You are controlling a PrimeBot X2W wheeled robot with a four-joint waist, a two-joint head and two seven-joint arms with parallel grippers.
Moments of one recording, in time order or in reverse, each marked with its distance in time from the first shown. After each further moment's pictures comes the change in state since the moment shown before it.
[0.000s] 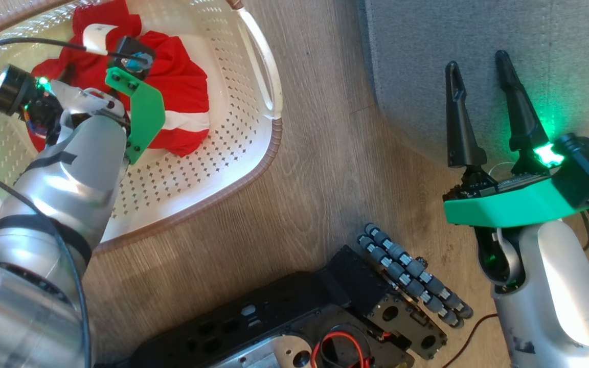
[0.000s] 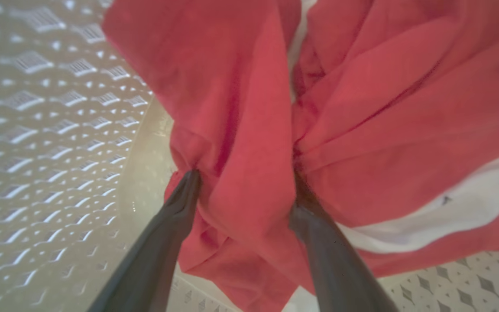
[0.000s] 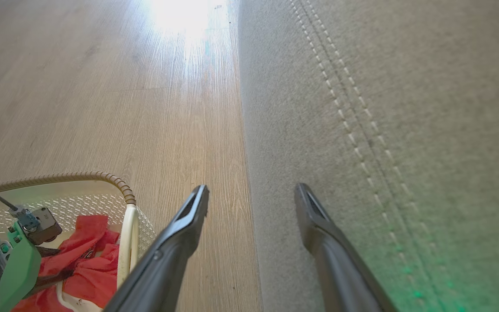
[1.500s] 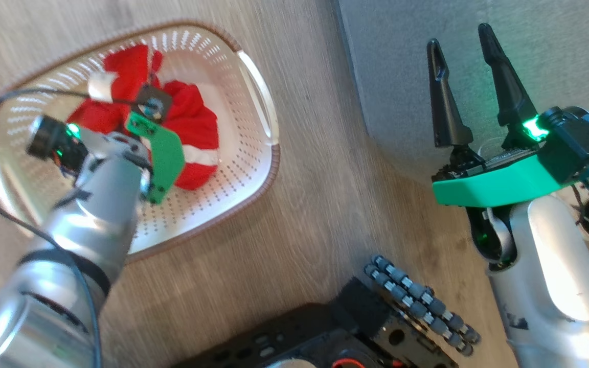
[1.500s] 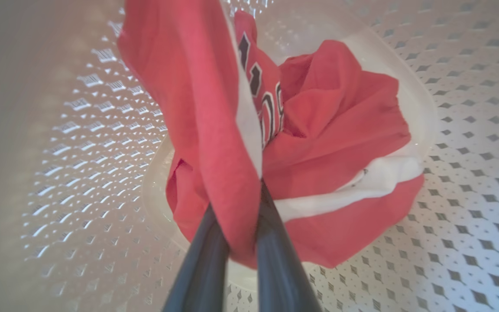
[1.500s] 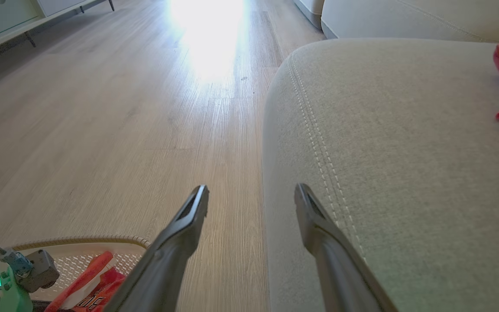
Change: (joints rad) left arm 0.105 -0.022 0.004 0.002 -0.124 -0.075 -0.104; right arm -0.096 -0.007 0.036 0.051 -0.026 -0.006 -0.001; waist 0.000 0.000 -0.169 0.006
